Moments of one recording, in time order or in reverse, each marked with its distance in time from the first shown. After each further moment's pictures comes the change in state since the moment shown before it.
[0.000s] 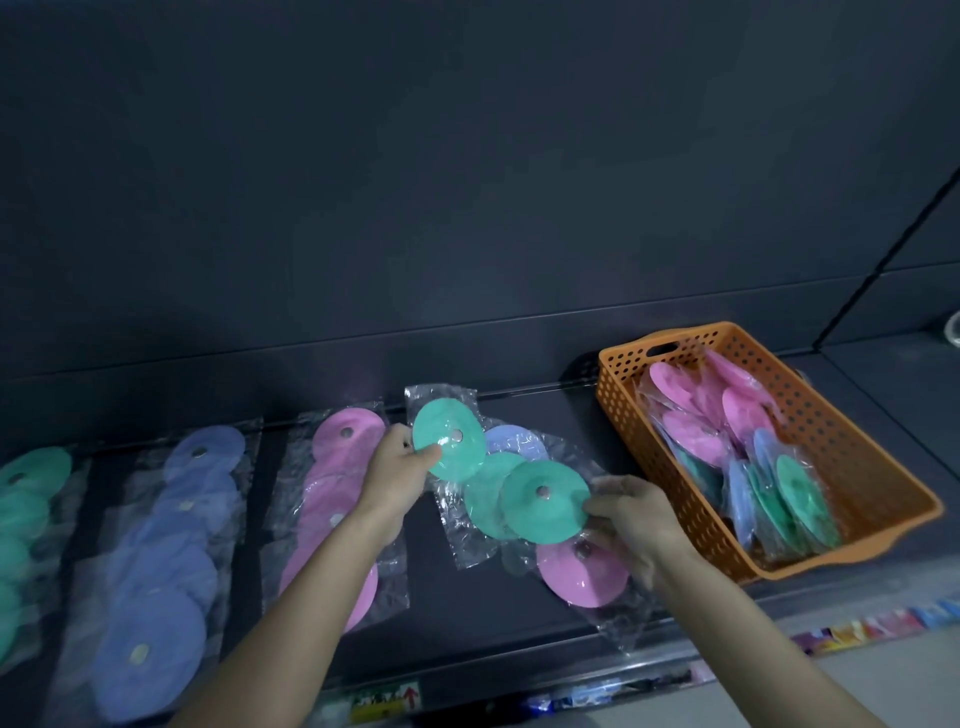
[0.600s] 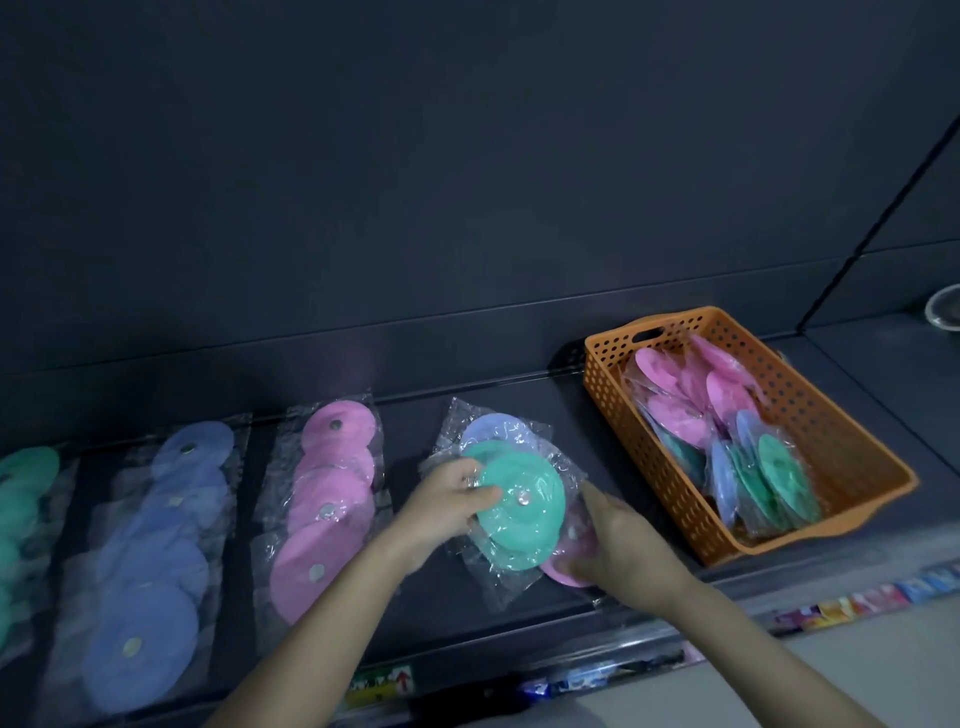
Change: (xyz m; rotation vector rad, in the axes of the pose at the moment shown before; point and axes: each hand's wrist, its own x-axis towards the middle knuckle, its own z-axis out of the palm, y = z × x) left_hand -0.049 -0.004 0.030 0.144 -0.439 -0.020; right_hand -0.022 0.025 -0.026 -1.120 -0.206 -0.531
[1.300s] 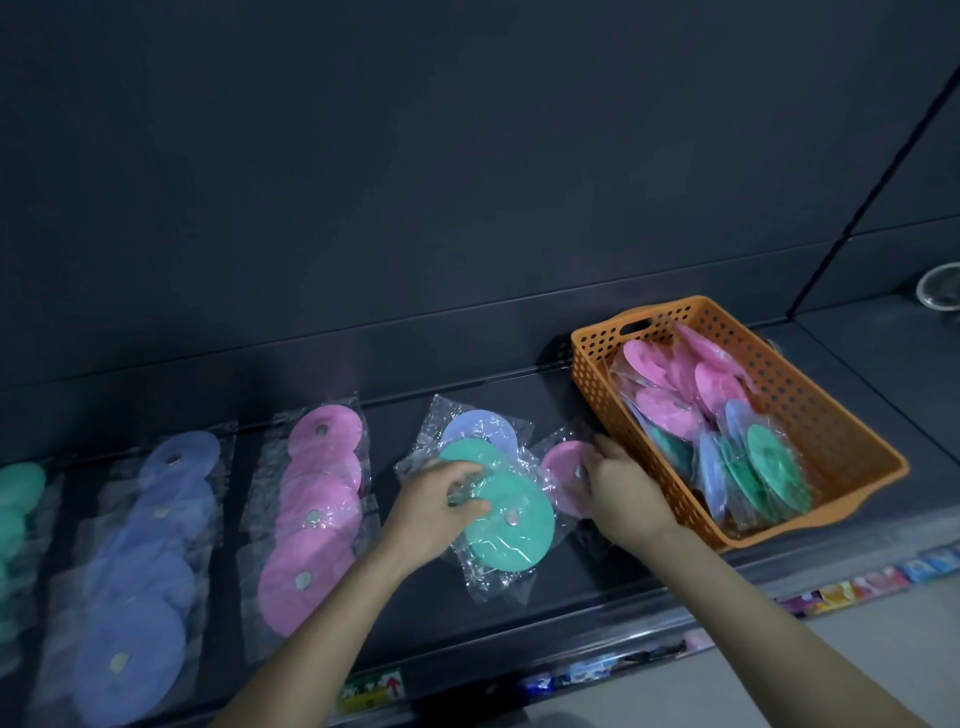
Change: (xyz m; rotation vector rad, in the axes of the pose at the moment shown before) left_hand 0.015 -0.016 0.000 0.552 0.183 0.314; right_hand 0.039 0.007 -0.021 -0.292 0.132 0.106
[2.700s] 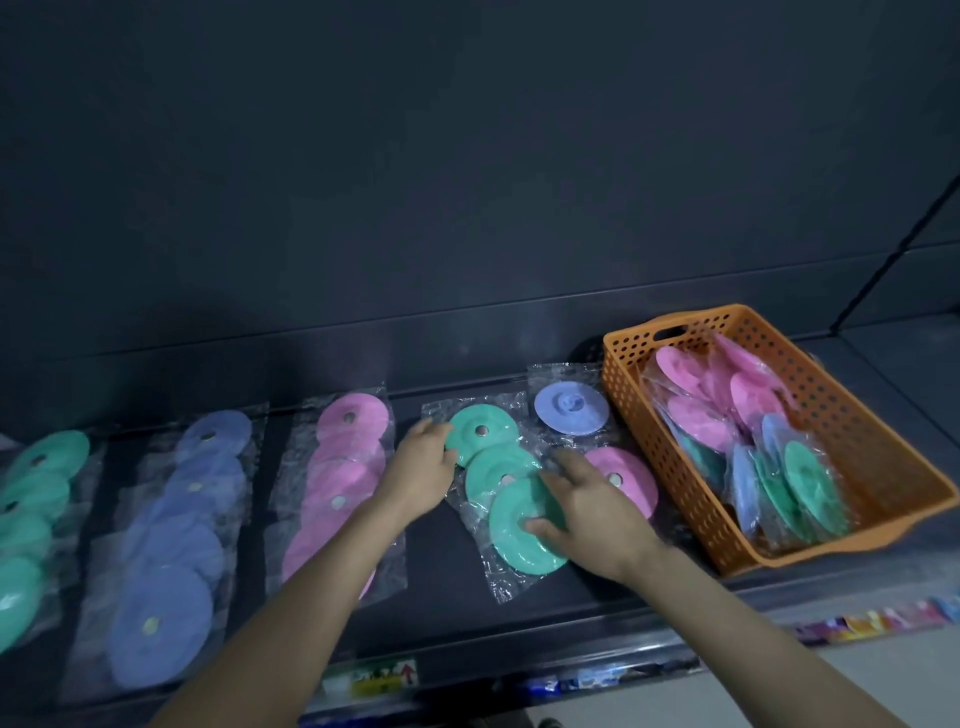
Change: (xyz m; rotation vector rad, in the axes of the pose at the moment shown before) left_hand 0.030 -0.018 -0.029 0.290 0.017 -0.144; right_hand -0.002 -0.024 0.028 -0.035 -0.022 -0.388
